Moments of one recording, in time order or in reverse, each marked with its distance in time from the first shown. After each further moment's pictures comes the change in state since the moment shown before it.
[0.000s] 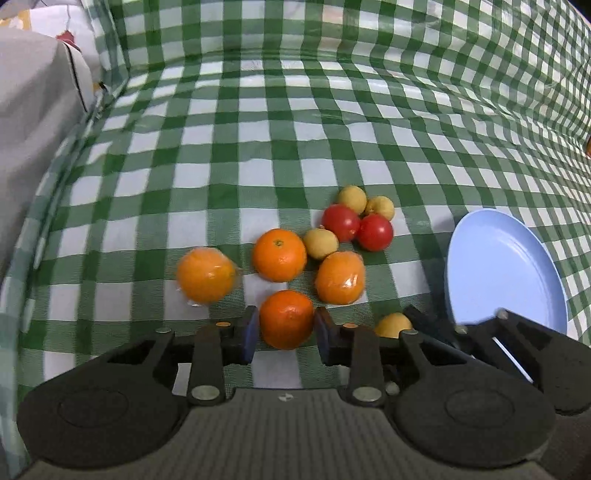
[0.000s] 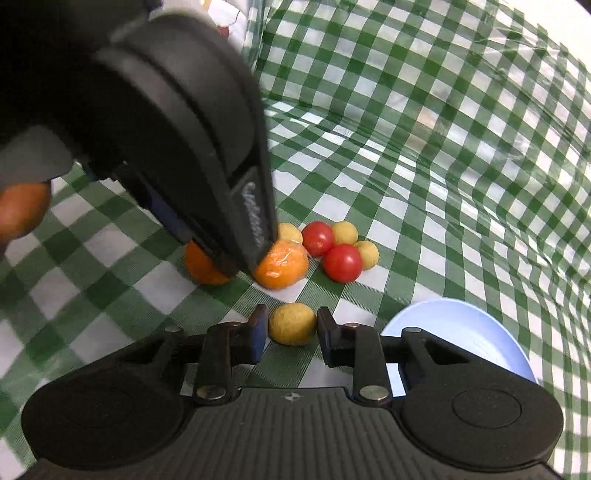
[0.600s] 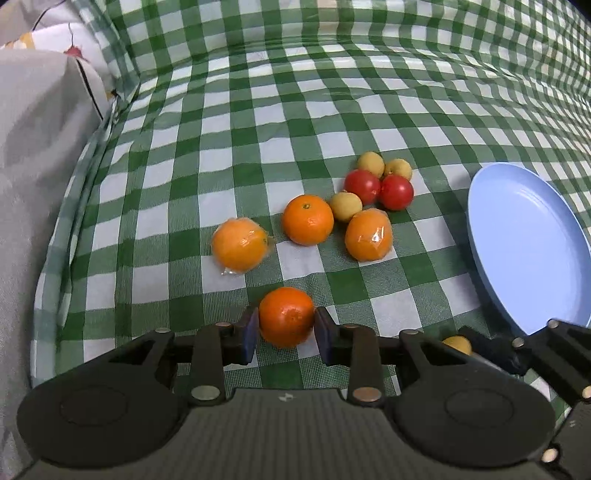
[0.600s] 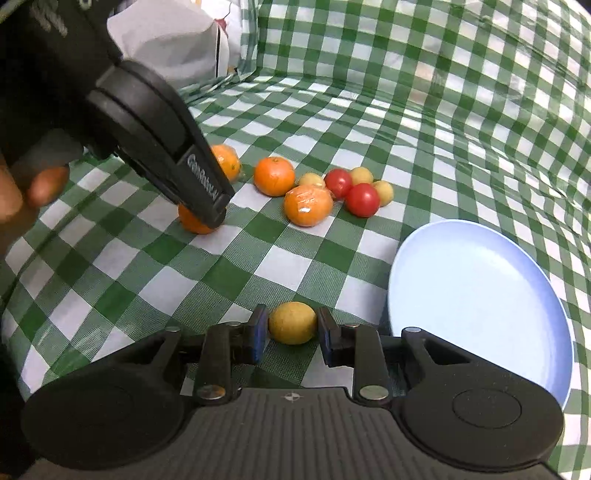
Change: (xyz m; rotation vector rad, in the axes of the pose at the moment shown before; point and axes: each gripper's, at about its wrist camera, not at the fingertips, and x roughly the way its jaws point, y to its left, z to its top) left arm -0.008 -0.001 -0.021 0.116 0.021 0.094; right arm -0.029 -0.002 -0.021 0.124 0.073 0.081
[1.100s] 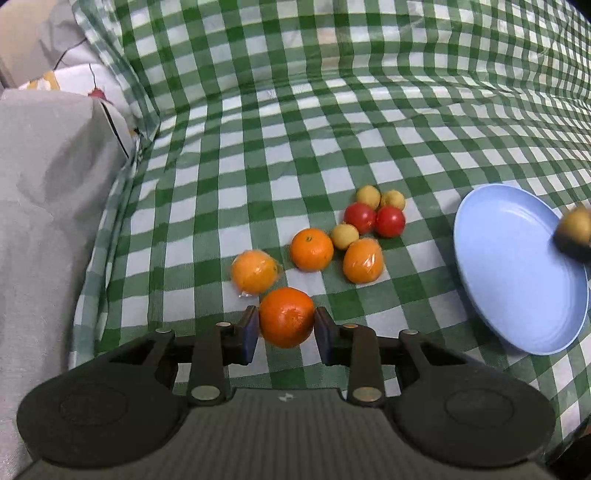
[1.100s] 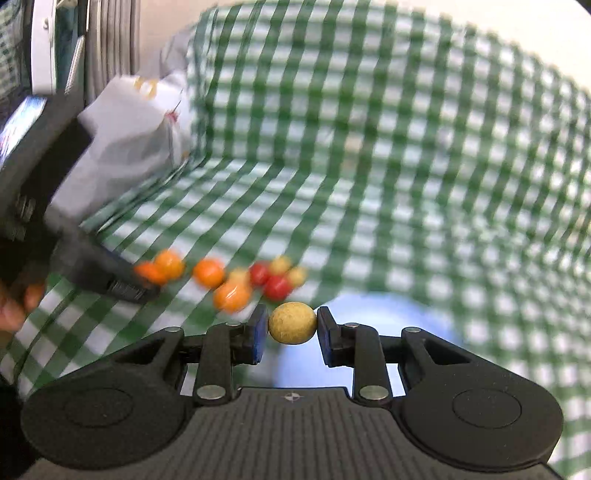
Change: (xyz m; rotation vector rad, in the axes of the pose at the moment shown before) left arm -0.039 -0.013 0.005 0.021 -0.085 0.078; right arm -0.089 -0.074 0.034 0.059 -0.187 -0.105
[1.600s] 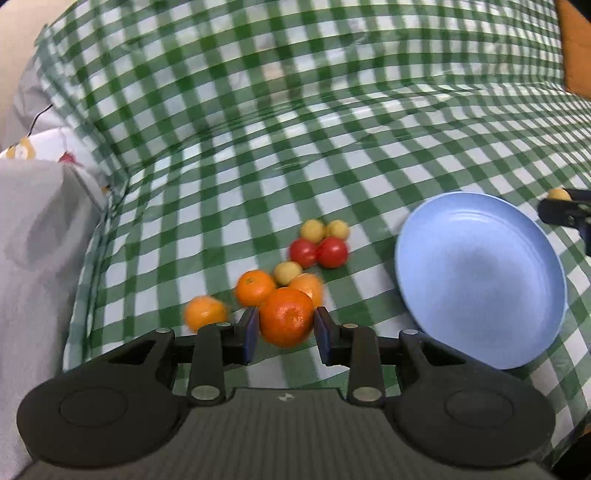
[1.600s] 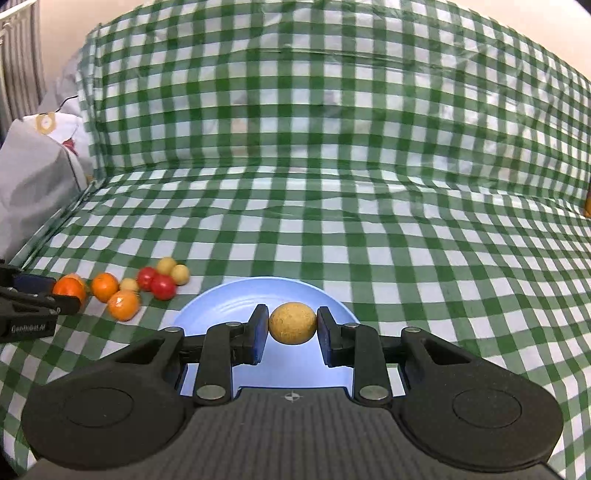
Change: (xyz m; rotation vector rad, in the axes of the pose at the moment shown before) left arm -0.014 -0.059 0.007 0.124 -0.107 -0.006; right arm 0.013 -0.084 -0.026 0.226 0.079 -0.133
